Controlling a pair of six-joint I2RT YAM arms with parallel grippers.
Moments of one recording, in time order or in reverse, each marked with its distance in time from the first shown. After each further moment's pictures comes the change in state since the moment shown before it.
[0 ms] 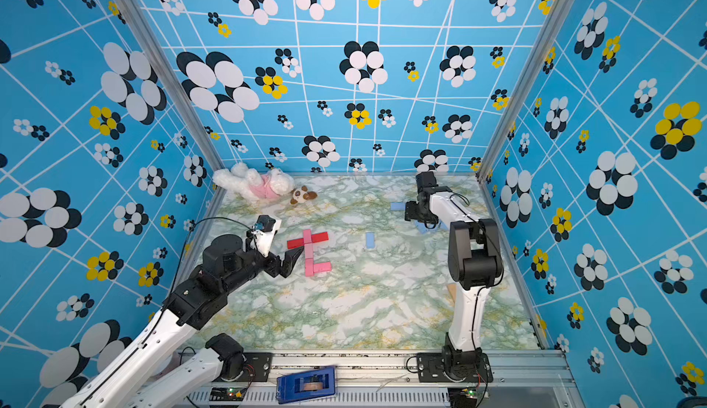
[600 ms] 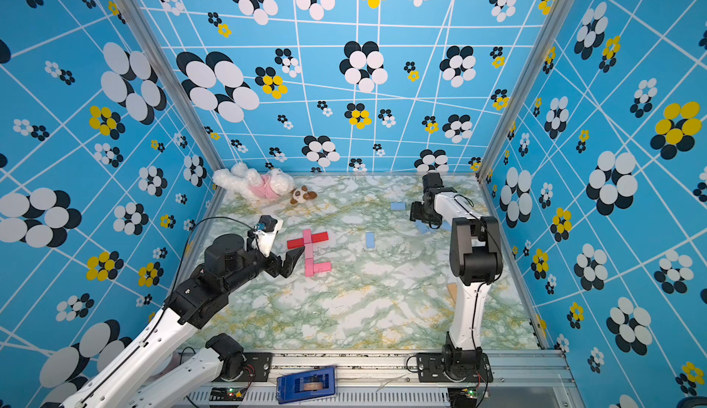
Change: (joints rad) left arm -0.003 0.007 0.001 0.000 -0.003 0.015; right arm -0.039 0.033 0.003 0.021 -0.042 -0.004
